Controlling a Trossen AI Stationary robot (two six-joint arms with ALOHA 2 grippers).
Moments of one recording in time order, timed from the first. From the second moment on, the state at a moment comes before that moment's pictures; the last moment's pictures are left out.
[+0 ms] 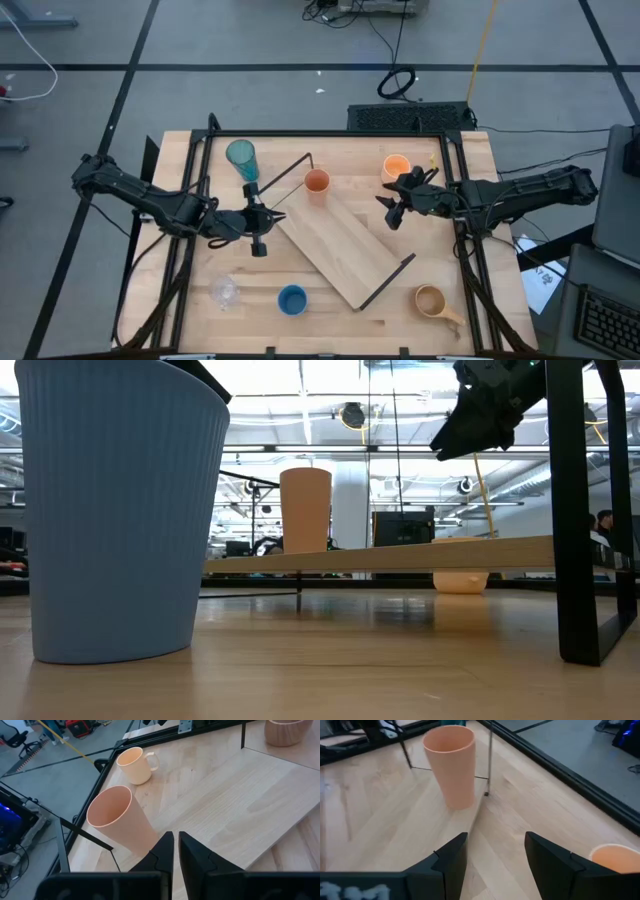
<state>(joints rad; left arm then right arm) -0.35 1.13 0.87 -0.34 -0.58 -0.01 0.11 0.97 0.71 -0.39 0.52 0.43</state>
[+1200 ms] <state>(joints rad) -0.37 1.13 0.87 -0.34 -0.58 -0.19 0.05 0.96 0.92 -0.84 0.42 0.47</state>
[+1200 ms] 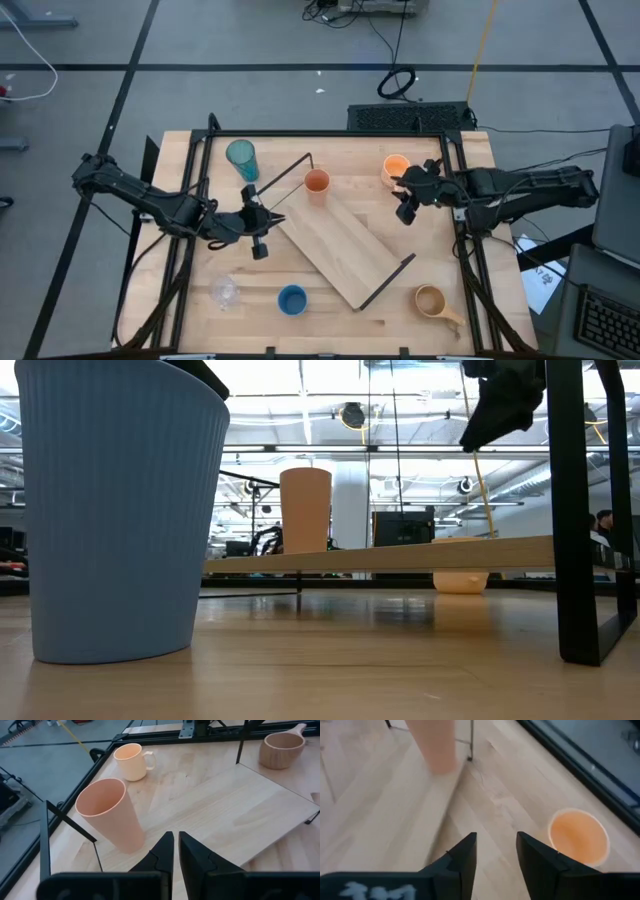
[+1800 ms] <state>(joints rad) -0.37 1.13 0.87 -0.34 -0.59 -0.14 -0.24 1.13 1.13 -1.15 0.20 0.26</state>
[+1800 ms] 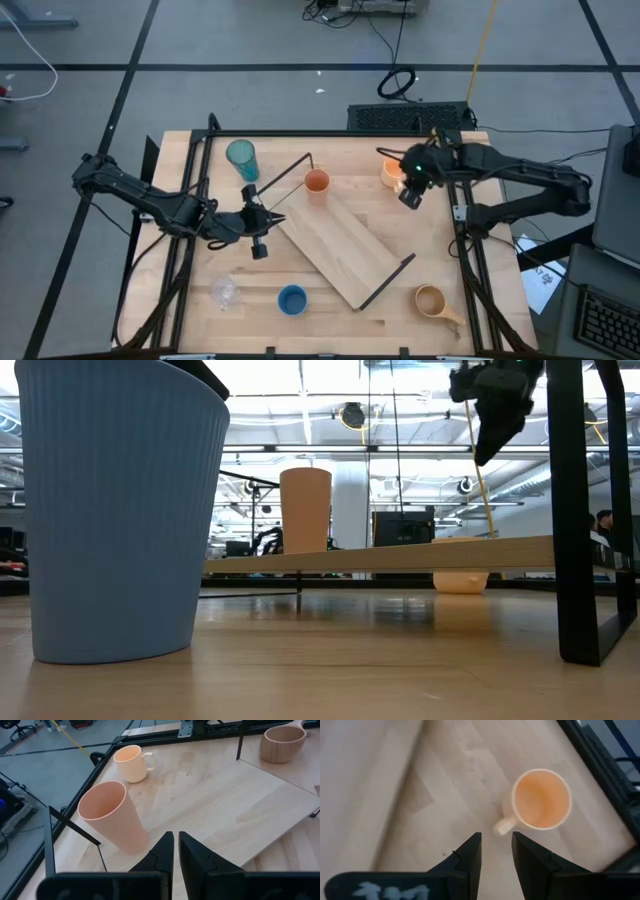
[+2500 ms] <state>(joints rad) -0.37 1.13 0.87 -0.33 -0.58 -0.05 -0.47 1.44 1.34 -1.25 0.15 -0.12</state>
